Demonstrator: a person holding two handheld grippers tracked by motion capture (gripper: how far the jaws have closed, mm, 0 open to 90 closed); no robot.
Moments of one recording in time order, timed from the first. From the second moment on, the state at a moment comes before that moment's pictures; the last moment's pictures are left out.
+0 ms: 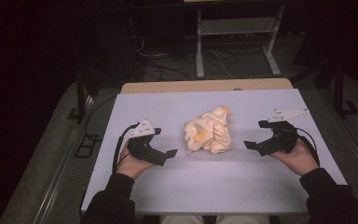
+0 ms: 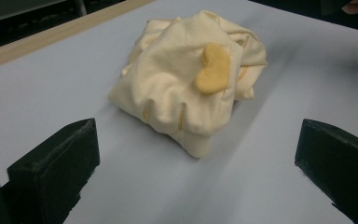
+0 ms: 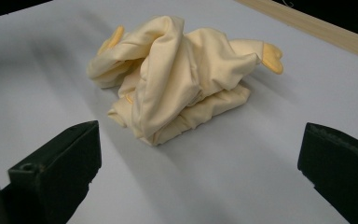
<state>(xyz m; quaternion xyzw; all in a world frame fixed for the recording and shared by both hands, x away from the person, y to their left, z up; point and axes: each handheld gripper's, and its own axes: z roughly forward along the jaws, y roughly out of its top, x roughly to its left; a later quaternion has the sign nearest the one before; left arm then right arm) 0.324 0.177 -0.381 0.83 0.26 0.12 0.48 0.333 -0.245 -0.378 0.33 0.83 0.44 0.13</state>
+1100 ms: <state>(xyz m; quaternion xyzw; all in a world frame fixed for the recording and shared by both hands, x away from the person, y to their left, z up) 0.352 0.153 -0.407 0.83 0.26 0.10 0.49 0.382 -0.236 -0.405 0.37 0.83 0.42 0.12</state>
